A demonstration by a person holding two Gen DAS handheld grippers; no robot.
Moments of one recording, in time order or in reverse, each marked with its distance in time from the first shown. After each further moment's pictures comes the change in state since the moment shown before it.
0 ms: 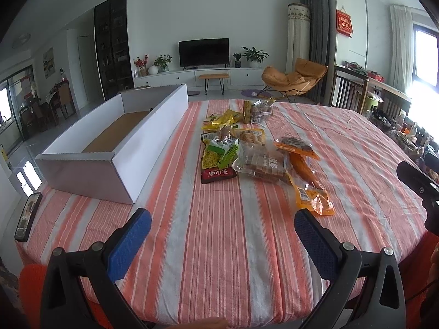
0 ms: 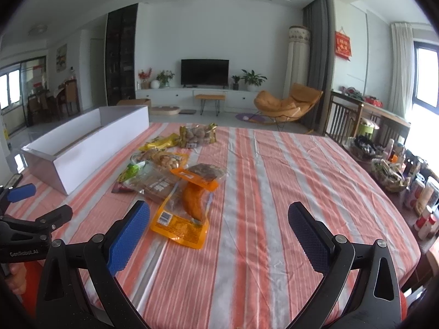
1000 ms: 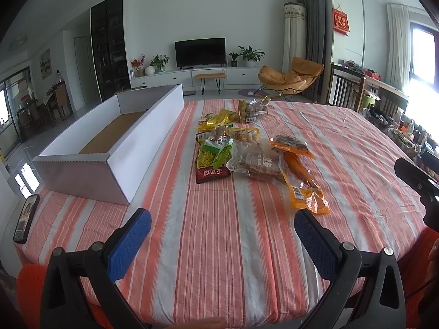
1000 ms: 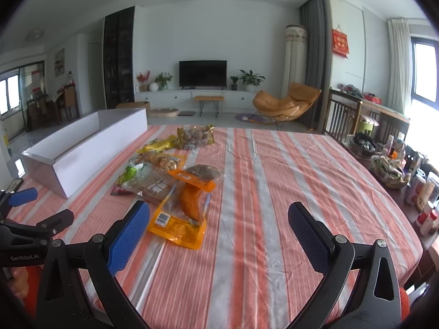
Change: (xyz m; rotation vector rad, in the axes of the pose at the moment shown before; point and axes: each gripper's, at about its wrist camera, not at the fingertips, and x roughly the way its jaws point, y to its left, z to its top) left arm -0.002 -0.007 0.002 0.014 0.000 -0.012; right arm -0.002 -0.007 -0.002 0.022 -0.006 0.003
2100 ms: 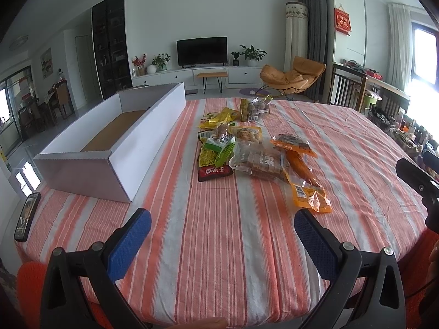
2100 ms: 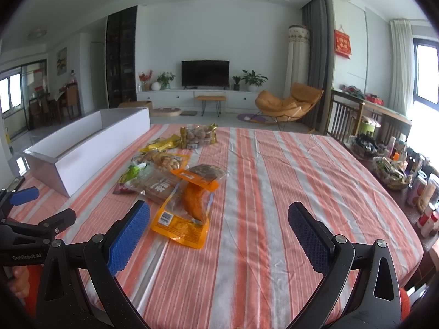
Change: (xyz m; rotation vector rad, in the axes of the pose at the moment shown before) left arm 0.002 0.003 -0.003 -0.005 0.004 0.005; right arm 0.001 0.003 -0.001 -0.008 -0.001 0.009
